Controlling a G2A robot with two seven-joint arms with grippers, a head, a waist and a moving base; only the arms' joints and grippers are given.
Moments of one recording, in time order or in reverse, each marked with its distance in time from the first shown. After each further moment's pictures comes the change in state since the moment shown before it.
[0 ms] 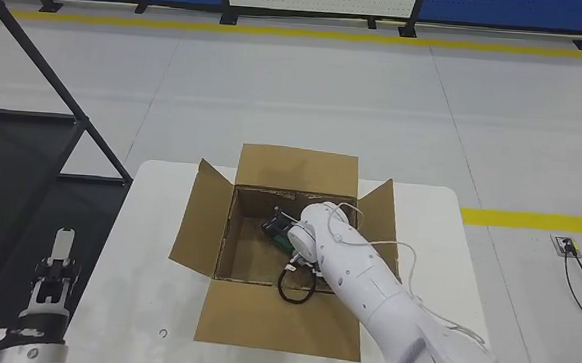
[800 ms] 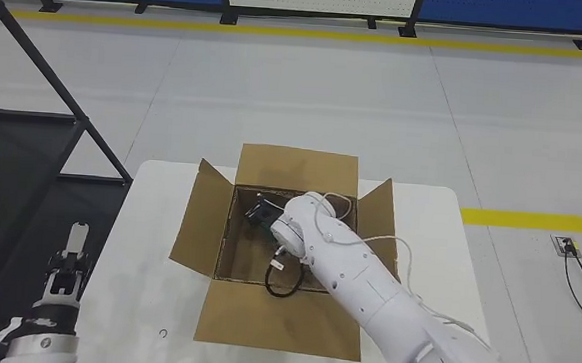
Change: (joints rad) left arm -0.052 0.004 0.034 0.031 0.031 0.017 -0.037; right arm -0.024 0.045 0.048 -0.284 -0.121 0.094 0.080
